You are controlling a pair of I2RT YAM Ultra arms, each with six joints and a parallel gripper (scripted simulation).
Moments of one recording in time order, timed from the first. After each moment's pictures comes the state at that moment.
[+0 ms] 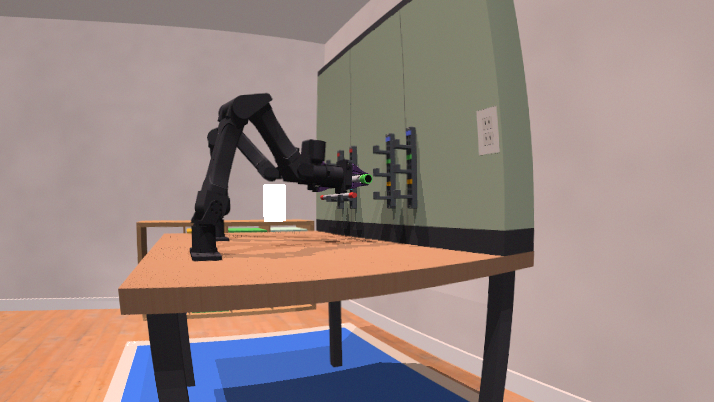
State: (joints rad) left arm -0.44 1.51 0.69 0.74 -0.39 1.57; right arm 0.30 1.82 0.95 0.80 0.33 -1.59
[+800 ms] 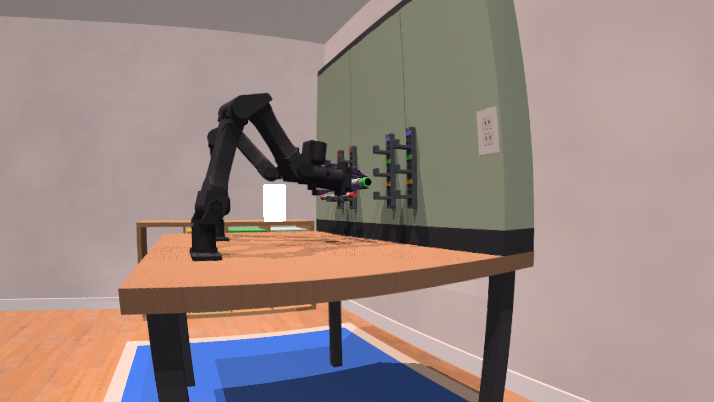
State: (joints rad) left arm -0.44 1.51 0.69 0.75 -0.39 1.57; right arm 0.30 1.82 0.95 0.75 0.33 -1.58
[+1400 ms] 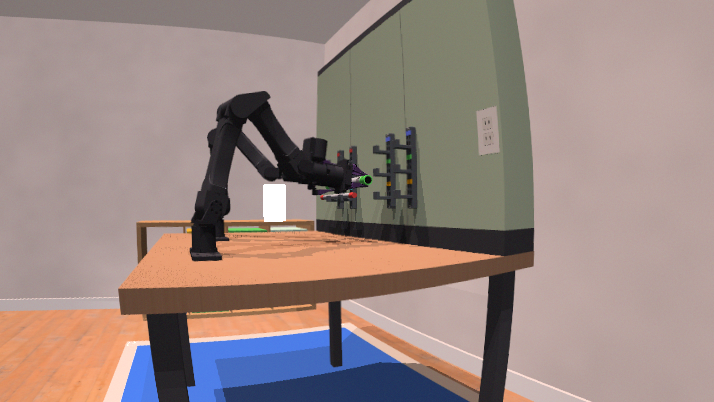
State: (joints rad) left arm -0.44 1.51 0.69 0.76 -0.38 1.57; right arm 0.30 1.80 0.97 0.69 0.33 -1.59
